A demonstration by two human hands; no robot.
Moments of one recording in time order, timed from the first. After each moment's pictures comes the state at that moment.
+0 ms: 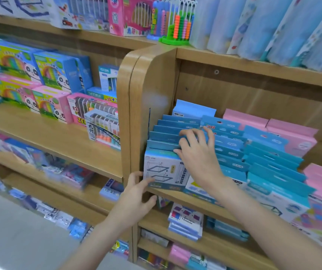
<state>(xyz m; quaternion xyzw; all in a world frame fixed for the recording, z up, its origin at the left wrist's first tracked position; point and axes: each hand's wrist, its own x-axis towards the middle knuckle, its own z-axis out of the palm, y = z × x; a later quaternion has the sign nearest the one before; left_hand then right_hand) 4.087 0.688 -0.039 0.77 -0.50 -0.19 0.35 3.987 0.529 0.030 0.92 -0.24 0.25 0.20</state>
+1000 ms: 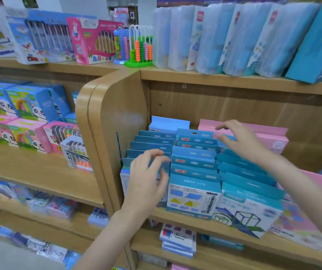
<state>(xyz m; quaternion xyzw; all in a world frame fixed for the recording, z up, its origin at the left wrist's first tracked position) 4.051 0.610 0.033 0.69 -0.58 0.12 0.42 3.880 0.415 0.100 0.90 -0.36 0.23 -0.11</state>
